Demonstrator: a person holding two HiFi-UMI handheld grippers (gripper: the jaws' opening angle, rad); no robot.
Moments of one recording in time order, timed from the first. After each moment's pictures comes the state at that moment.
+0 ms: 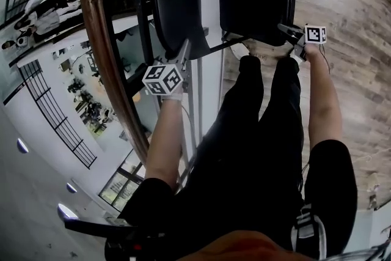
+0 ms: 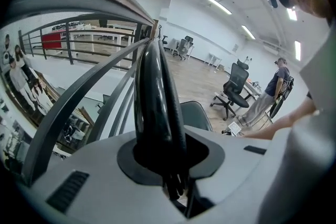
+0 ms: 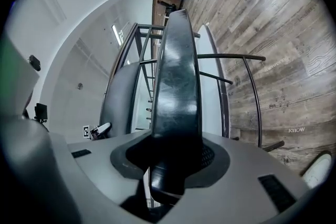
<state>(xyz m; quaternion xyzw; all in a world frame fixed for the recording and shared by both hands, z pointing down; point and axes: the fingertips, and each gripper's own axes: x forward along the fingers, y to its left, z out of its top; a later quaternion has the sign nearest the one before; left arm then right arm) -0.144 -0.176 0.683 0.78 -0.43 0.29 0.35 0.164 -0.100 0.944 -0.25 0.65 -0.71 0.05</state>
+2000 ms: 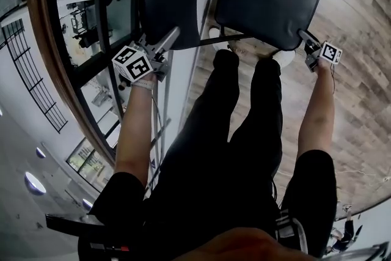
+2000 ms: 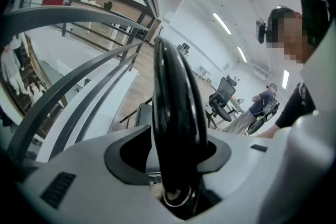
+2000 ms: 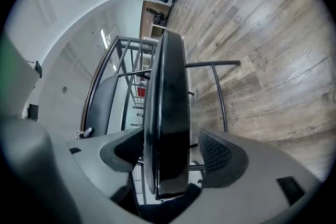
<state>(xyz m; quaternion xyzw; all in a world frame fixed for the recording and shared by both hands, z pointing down) -0.095 -0.163 0.764 0.81 -0.37 0.19 0.42 0.309 -0.076 1.089 -0.29 0.66 -0.69 0.07</state>
